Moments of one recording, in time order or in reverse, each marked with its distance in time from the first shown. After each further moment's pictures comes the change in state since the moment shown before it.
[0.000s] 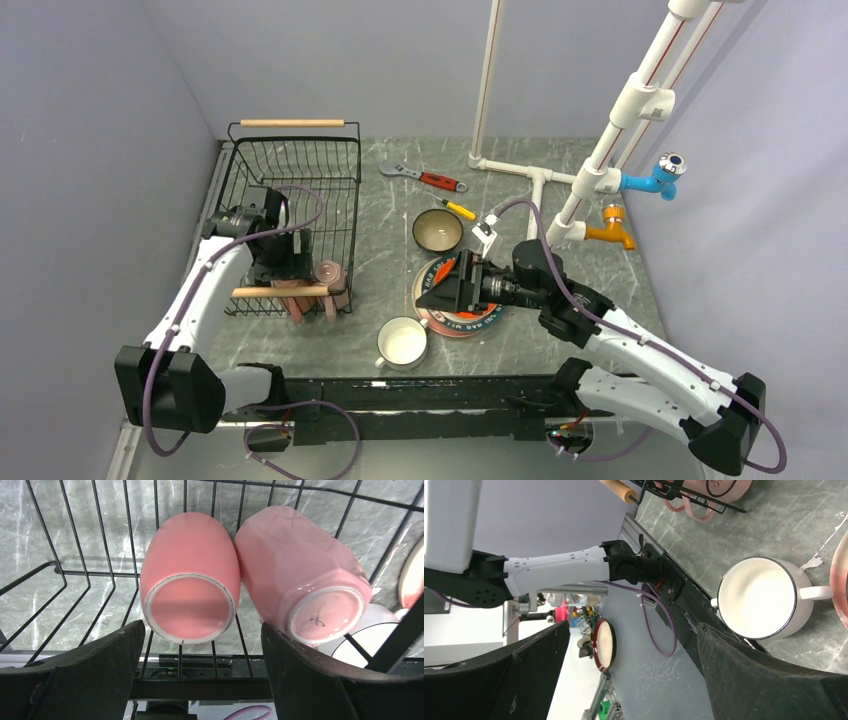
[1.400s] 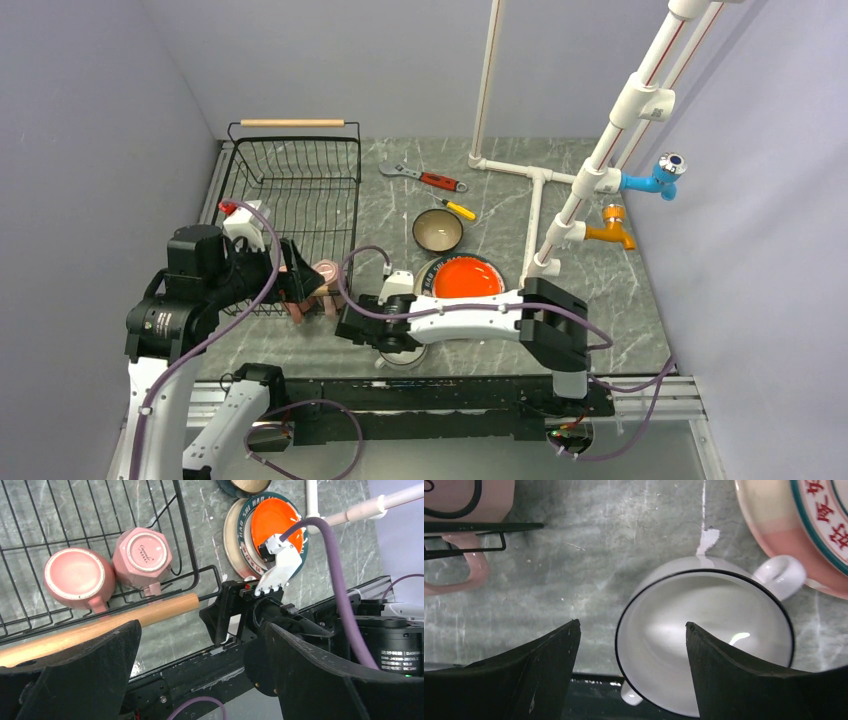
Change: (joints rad) left arm -0.002 -0.518 0.113 -0.026 0.404 -0.037; right arm 0.547 1.041 0.649 -0.602 0.940 0.411
